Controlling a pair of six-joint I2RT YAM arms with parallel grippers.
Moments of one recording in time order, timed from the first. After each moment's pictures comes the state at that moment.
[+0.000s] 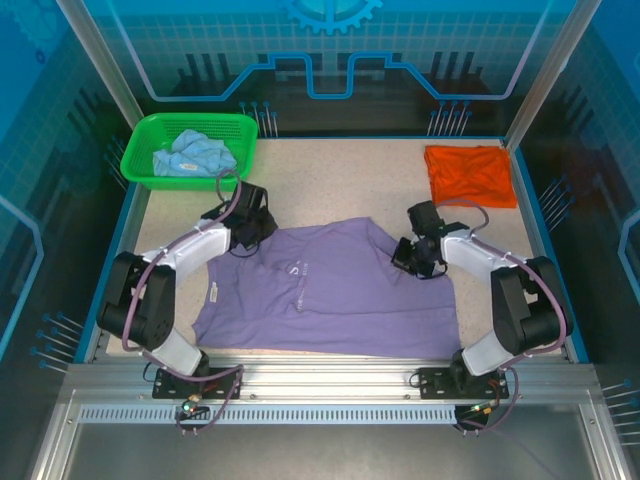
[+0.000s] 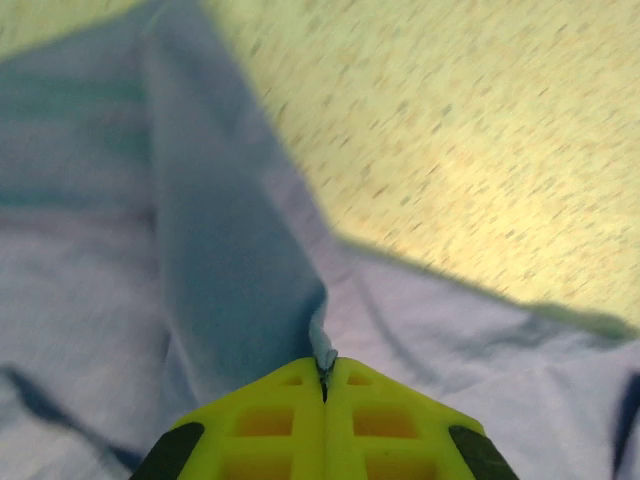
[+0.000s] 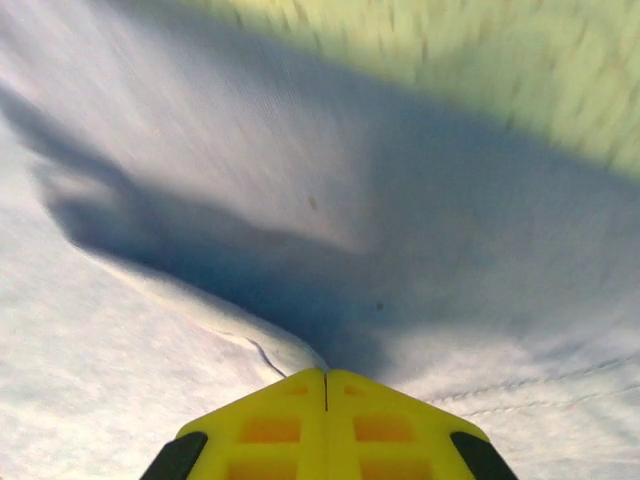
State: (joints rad) left arm -0.29 1.61 1.04 -0.38 -0.02 -0.89; right arm 0.25 1.54 0.90 -0.59 -0.17 0.70
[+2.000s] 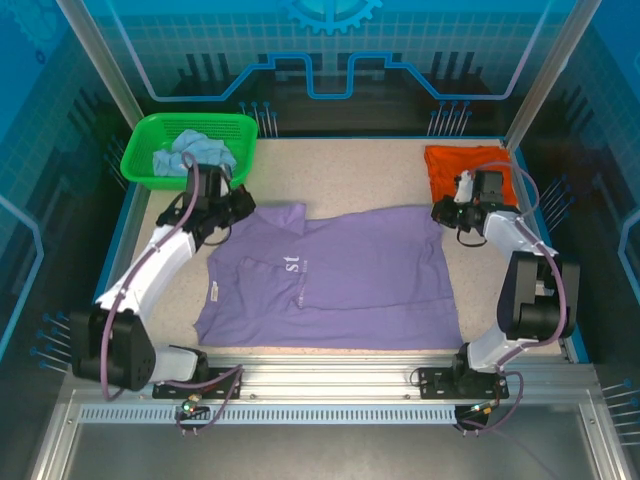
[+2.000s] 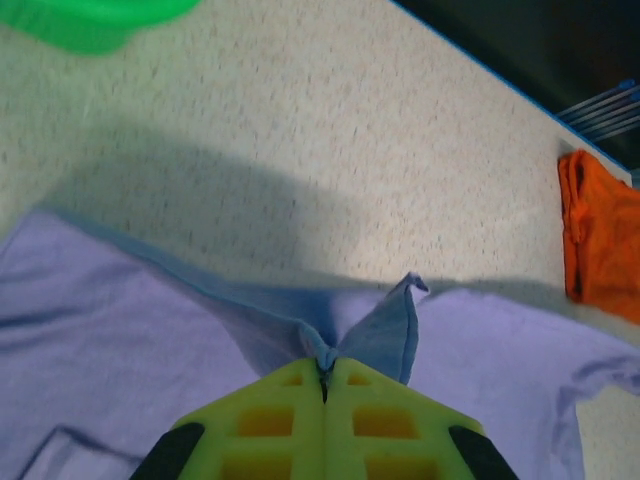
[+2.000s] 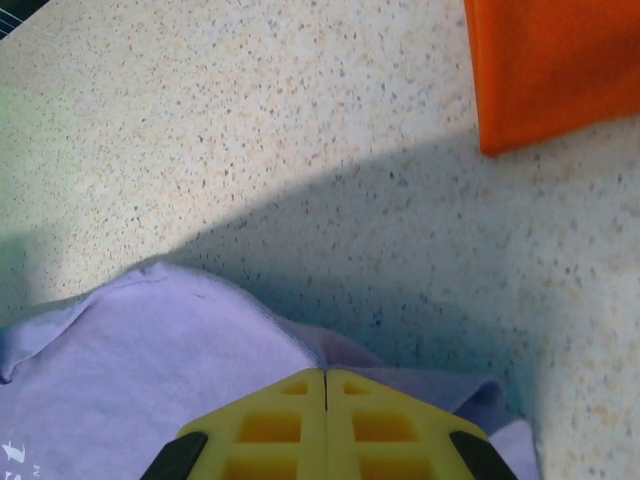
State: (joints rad) left arm -0.14 1.30 1.01 -0.42 0.20 -0.64; right arm -0.13 1.58 1.01 -0.34 -0.42 0.28
